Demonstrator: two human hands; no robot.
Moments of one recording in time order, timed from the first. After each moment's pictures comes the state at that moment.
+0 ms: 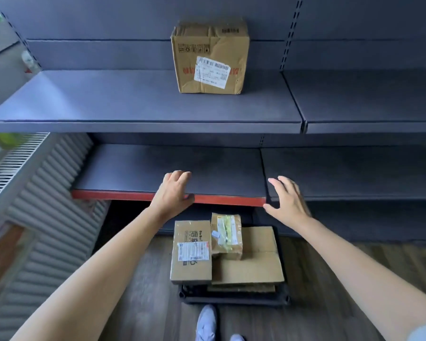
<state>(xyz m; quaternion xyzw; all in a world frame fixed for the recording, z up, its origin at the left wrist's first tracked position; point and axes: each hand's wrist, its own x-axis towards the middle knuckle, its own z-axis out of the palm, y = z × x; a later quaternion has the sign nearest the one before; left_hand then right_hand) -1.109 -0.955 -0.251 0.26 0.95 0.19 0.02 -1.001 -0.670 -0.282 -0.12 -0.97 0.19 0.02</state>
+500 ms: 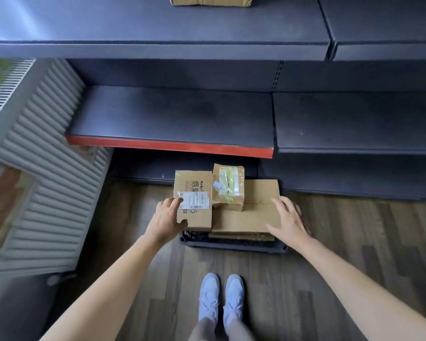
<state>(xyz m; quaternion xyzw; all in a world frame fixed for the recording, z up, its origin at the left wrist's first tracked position) -0.984 -0.994 -0.386 0.16 0.95 0.14 0.21 -0.887 -0.688 -0.411 -0.15 -0.94 0.26 -0.15</state>
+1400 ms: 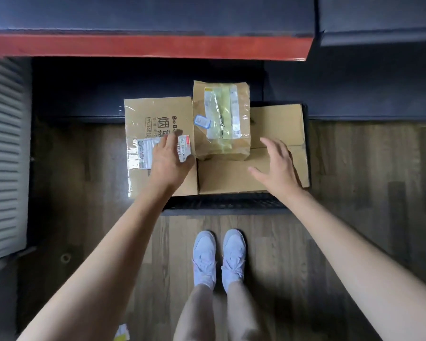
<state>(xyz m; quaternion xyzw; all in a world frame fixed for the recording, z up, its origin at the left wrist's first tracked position) -1.057 -0.914 -0.601 0.07 0.93 0.29 0.20 -0.965 -0.705 -0.619 -0.22 -0.89 0.38 -0.13</state>
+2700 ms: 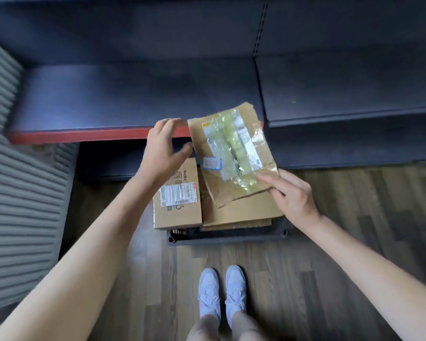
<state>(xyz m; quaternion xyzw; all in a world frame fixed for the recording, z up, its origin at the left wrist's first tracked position) -1.079 -0.911 -0.363 0.19 0.91 0.36 0.05 -0.918 -0.698 -0.407 0.02 -0.93 0.29 0.24</state>
